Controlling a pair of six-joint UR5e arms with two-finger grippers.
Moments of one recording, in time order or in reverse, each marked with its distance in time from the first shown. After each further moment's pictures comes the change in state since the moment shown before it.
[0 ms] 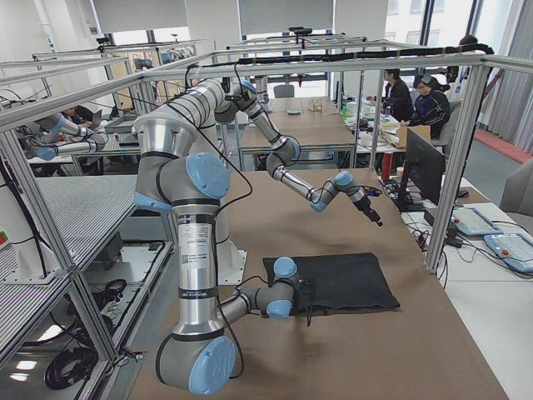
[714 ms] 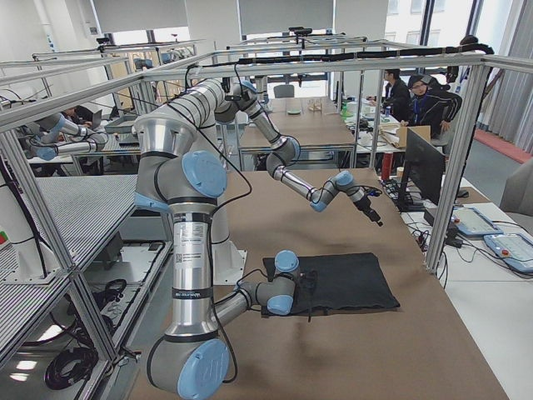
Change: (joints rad) left arm -0.001 0.002 0.000 0.000 0.000 0.000; right arm -0.013 -0.022 0.078 -0.004 0.000 0.131
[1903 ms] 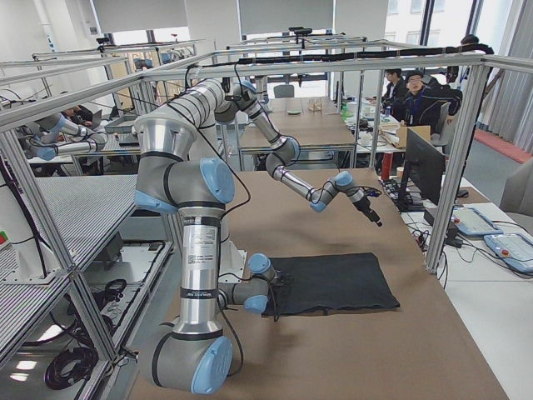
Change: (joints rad) left arm 0.001 0.007 0.002 -0.002 0.001 0.000; right arm -0.254 -0.021 -0.008 -0.003 -0.308 0.134
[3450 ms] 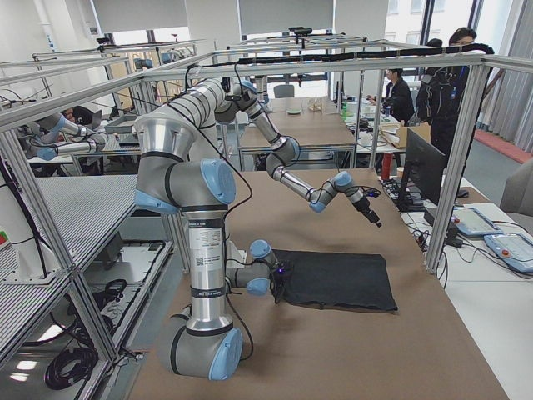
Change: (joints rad) left arm 0.007 0.008 -0.072 0.000 -0.040 -0.028; right arm 0.014 0.144 0.017 -0.152 -0.033 -0.005
